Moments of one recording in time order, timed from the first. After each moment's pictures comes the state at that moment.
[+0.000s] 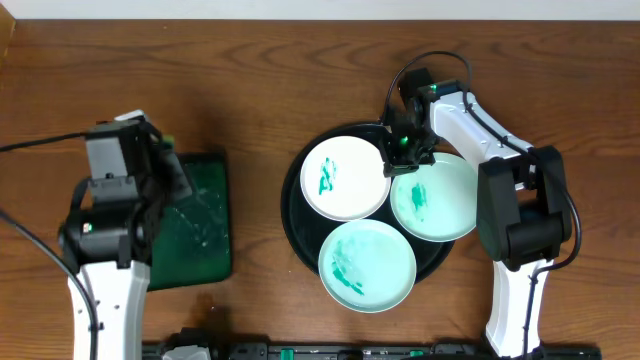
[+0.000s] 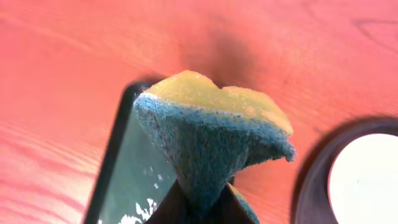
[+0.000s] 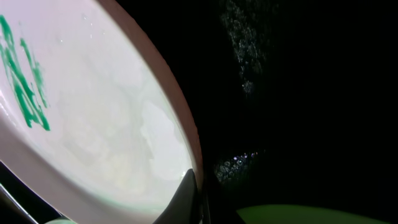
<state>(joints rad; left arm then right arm) 0.10 1.07 1.12 -0.90 -0.09 -0.20 0.29 2.19 1.61 -1.03 -0.37 0.07</state>
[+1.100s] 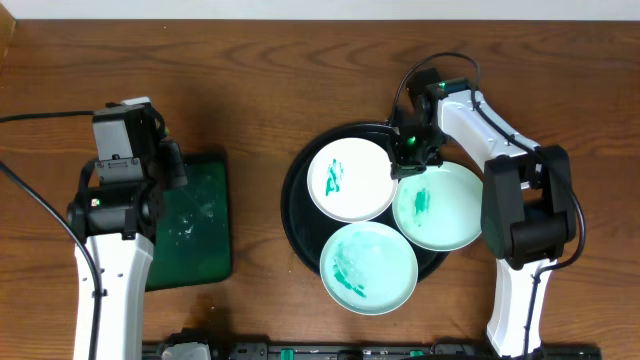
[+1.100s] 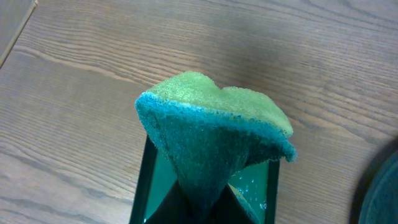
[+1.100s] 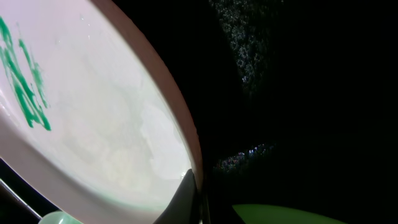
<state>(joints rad) 0.10 1.17 1.12 -0.81 -0.19 -0.07 0.26 2.19 1.61 -1.08 -0.37 0.07</state>
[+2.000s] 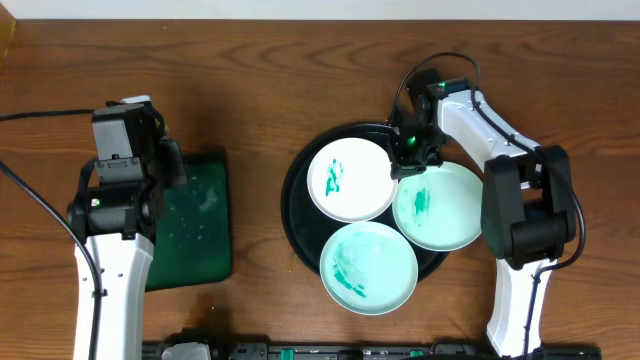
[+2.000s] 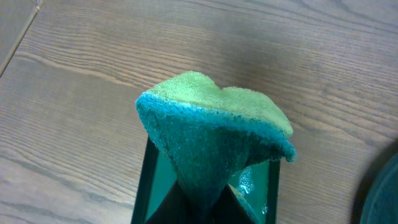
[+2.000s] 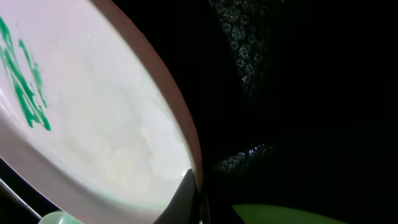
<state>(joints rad) 0.10 1.17 1.12 -0.80 -0.19 -0.06 0.26 2.19 1.61 -1.08 -0.37 0.07</state>
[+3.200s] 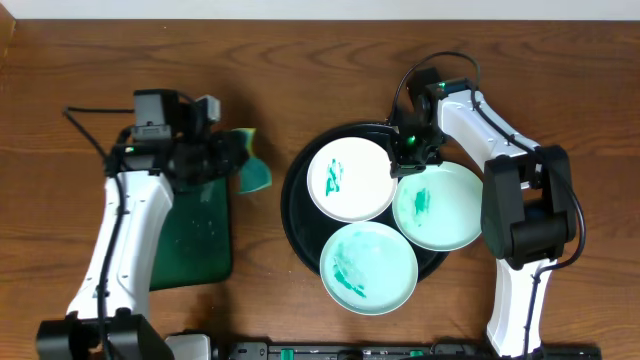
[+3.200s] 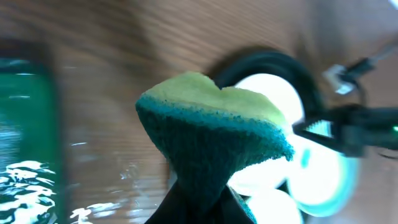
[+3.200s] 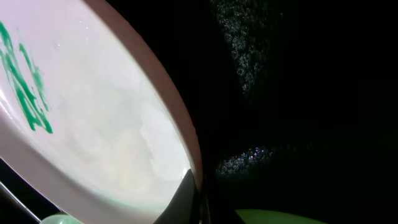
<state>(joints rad) 0.04 1.46 1.11 -0.75 0.53 -0.29 0.26 2.19 1.61 -1.06 -0.37 0.06</state>
